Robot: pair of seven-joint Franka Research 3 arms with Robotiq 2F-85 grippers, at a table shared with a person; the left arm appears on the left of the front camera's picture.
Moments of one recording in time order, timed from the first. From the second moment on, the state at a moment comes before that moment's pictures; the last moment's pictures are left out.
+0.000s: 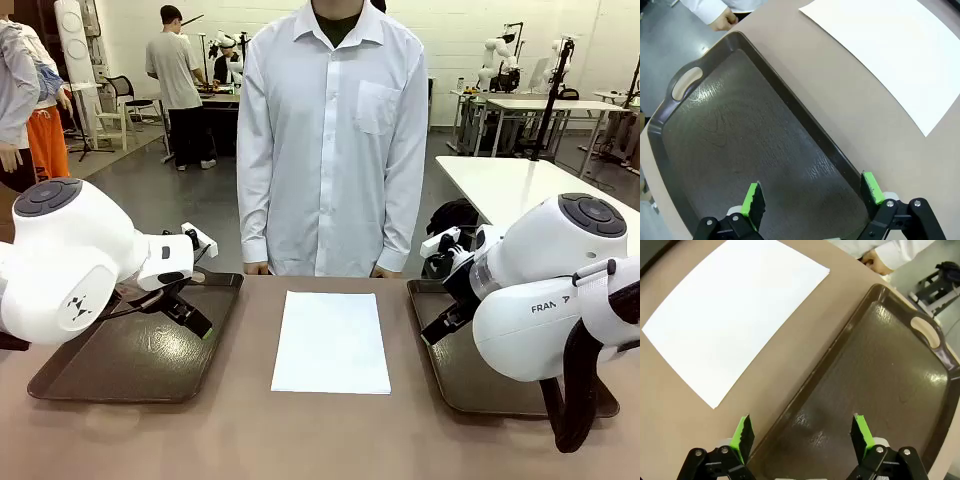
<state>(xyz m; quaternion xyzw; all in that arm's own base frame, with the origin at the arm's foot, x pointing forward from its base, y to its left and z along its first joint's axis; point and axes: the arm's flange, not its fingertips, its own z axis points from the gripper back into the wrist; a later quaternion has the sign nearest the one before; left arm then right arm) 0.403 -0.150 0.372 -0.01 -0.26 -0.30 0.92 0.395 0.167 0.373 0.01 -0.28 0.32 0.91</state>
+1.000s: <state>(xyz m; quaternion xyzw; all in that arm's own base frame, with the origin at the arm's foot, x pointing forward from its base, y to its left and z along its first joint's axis) 0.403 -0.150 0.372 -0.01 -0.26 -0.30 0.92 0.395 0.167 0.373 0.01 -0.28 0.32 0.91</state>
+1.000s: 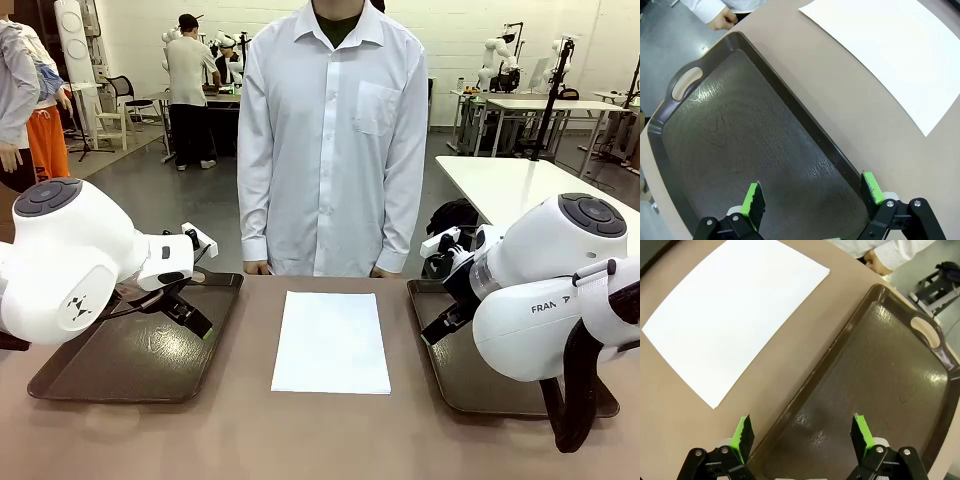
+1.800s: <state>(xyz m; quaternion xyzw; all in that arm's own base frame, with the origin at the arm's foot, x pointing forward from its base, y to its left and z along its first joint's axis) 0.403 -0.150 0.372 -0.01 -0.26 -0.30 0.92 0.396 0.165 0.375 0.01 -0.28 0.32 0.91</state>
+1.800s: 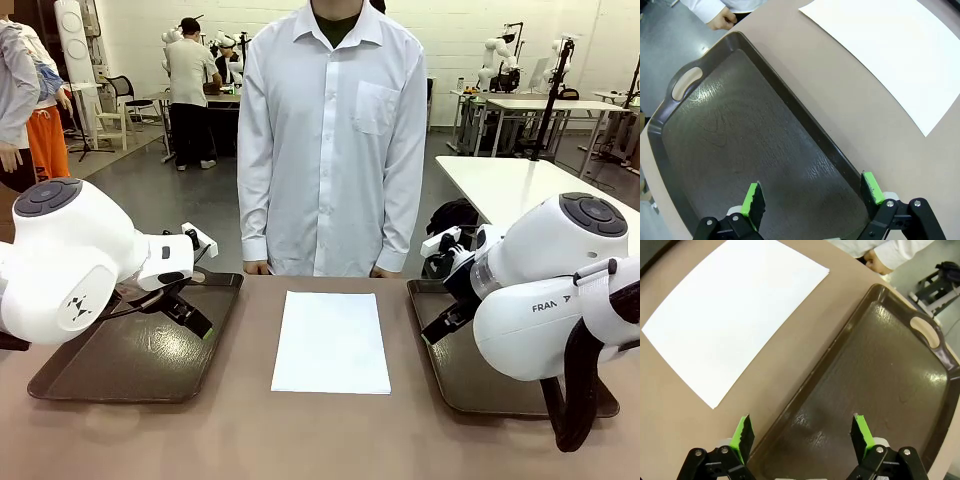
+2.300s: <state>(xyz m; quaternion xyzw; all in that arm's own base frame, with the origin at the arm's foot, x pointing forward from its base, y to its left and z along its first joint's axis) 0.390 -0.118 0.462 -0.01 -0.33 -0.32 0.89 0.396 0.074 0.452 0.11 -0.33 0.30 0.89</state>
